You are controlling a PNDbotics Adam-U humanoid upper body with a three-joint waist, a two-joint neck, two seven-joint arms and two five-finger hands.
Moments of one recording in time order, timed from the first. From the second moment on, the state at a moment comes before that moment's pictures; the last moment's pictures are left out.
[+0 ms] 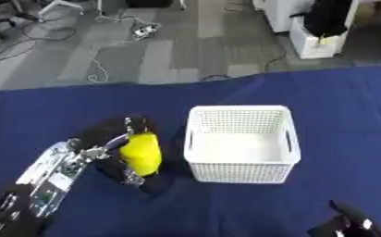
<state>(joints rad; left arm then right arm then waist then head) -0.53 0.42 -0.10 -1.47 -0.89 -0.24 -0.30 0.06 0.06 -0.10 -1.98 -0.07 -0.23 0.84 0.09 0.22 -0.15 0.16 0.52</state>
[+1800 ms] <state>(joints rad) -0.52 0.41 -0.10 -1.45 -0.88 -0.21 -0.30 0.06 0.06 -0.10 -1.98 -0.06 -0.23 0.85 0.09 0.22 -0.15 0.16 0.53</state>
